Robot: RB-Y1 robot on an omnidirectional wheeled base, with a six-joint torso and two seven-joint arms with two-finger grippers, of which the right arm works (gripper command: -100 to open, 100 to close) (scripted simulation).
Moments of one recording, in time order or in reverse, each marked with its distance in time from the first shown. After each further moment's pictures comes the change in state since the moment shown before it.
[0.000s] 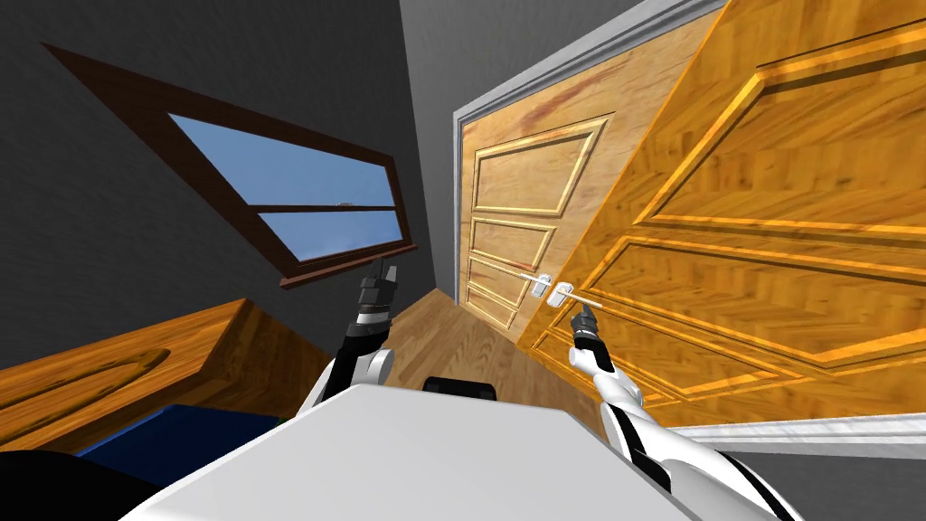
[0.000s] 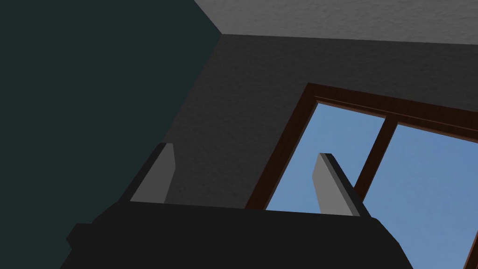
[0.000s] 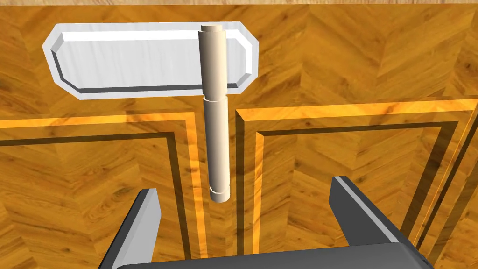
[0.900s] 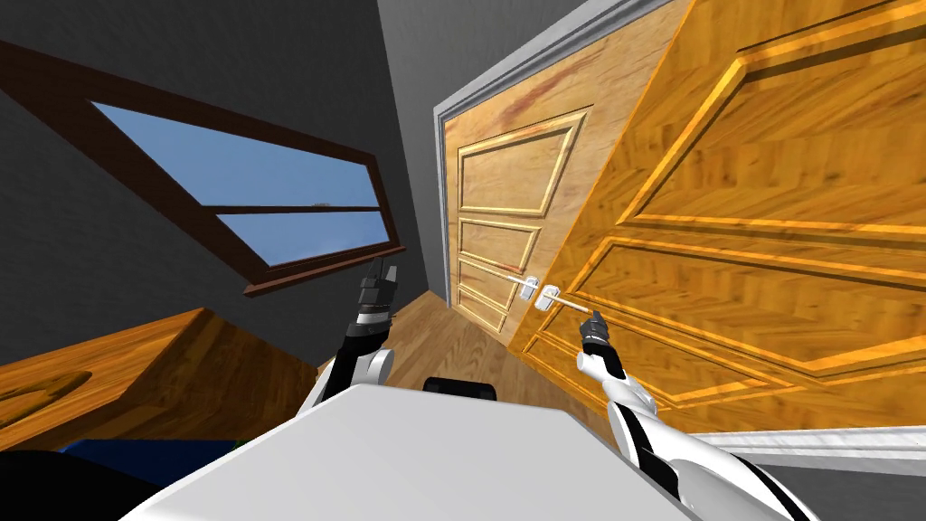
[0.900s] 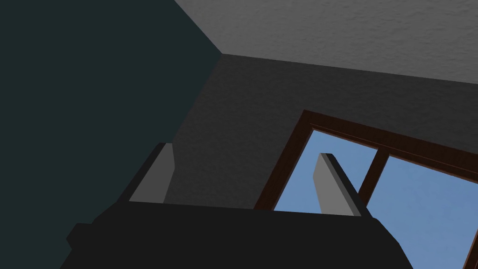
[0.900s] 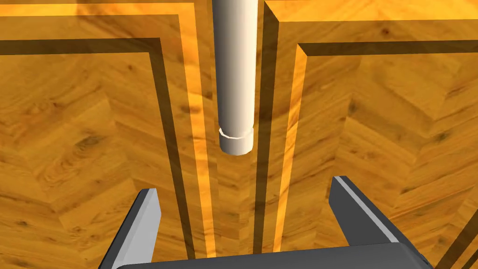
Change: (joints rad) arm -0.005 -0.037 -0.030 0.080 -0.018 0.000 -0.004
